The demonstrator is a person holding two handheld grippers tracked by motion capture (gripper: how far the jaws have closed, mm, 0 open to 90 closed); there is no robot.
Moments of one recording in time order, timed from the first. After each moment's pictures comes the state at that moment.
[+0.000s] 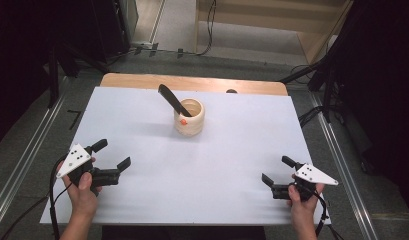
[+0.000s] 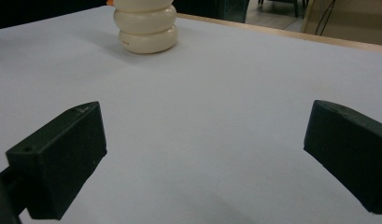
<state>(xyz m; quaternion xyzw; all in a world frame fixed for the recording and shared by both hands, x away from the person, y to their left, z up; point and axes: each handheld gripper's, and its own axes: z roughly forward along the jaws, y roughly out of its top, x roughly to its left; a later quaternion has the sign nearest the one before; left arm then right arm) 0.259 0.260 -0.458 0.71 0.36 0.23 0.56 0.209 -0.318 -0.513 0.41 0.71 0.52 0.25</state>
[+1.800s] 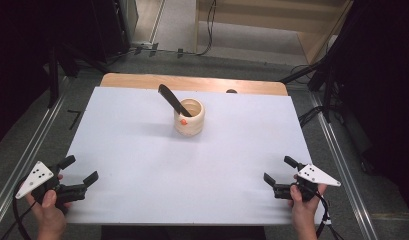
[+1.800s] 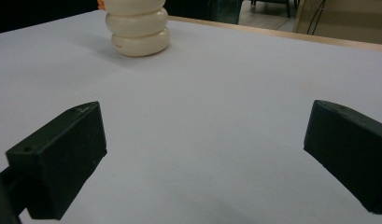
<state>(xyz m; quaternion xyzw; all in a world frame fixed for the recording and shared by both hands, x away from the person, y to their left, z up) 0.235 0.342 -0.492 0.70 0.40 0.24 0.55 0.207 -0.323 -0.514 0.43 0.70 0.52 0.25</state>
